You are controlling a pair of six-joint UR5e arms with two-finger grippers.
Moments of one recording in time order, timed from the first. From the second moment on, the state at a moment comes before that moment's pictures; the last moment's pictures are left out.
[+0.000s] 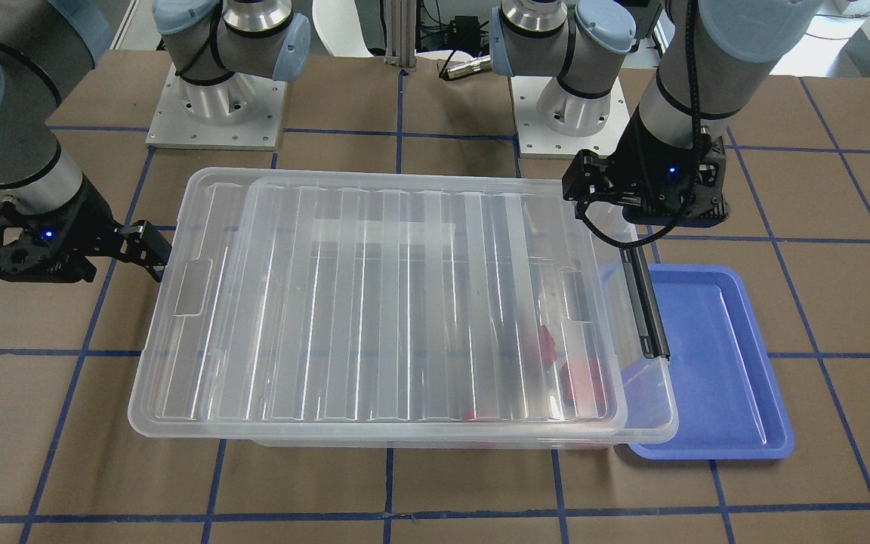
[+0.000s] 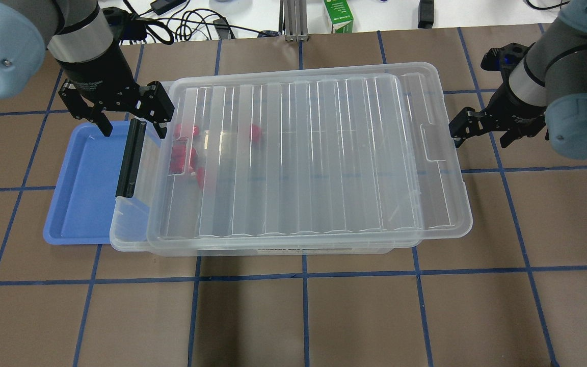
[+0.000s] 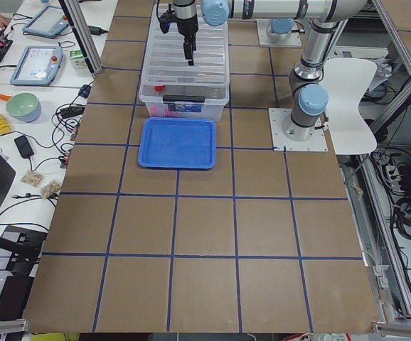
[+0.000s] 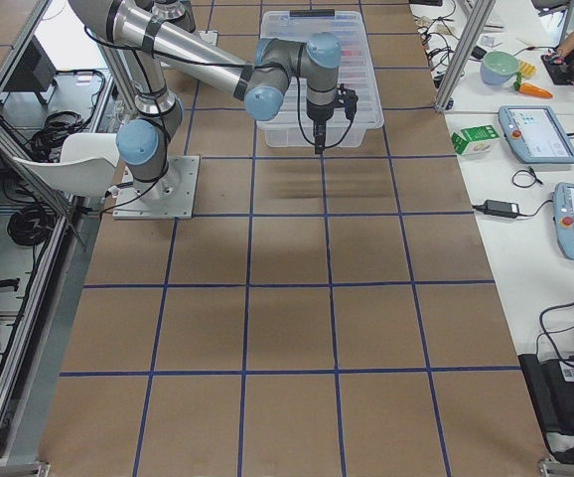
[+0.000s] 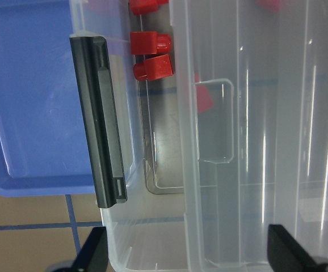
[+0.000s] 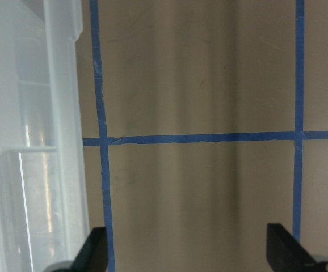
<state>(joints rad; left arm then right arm) -1.56 -1.65 -1.52 -1.66 1.62 0.07 1.35 -1.50 1.87 -1.98 -1.52 -0.19</state>
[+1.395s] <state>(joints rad) -1.56 -1.65 -1.52 -1.66 1.62 0.04 1.42 -1.59 1.64 -1.69 -1.54 -0.13</state>
